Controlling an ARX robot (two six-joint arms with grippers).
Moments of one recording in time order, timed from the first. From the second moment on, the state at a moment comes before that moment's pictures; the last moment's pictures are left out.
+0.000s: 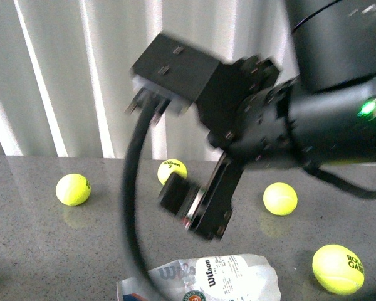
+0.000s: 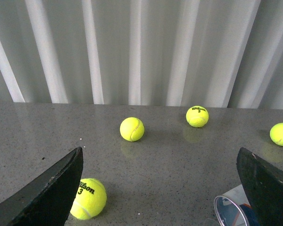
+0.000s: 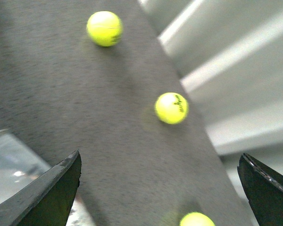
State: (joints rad) left arm 0.00 0.00 0.02 0.00 0.00 0.00; right arm 0.50 1.66 0.94 0.26 -0.10 -0.72
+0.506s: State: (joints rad) left arm 0.00 0.00 0.02 0.00 0.00 0.00; right arm 0.11 1.18 0.77 0.38 0.05 -0.36
